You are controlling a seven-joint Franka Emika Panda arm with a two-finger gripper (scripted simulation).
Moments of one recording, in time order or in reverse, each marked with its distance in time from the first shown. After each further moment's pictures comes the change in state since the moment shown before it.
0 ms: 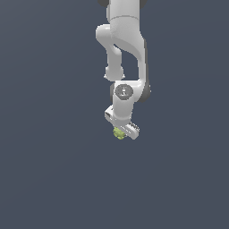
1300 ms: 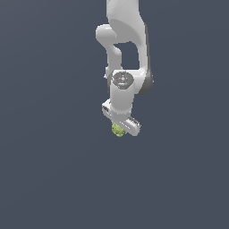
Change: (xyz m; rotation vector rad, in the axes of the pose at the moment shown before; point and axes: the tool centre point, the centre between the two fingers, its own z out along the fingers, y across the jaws) arm 0.017 -0.005 -0.061 0.000 0.000 0.000
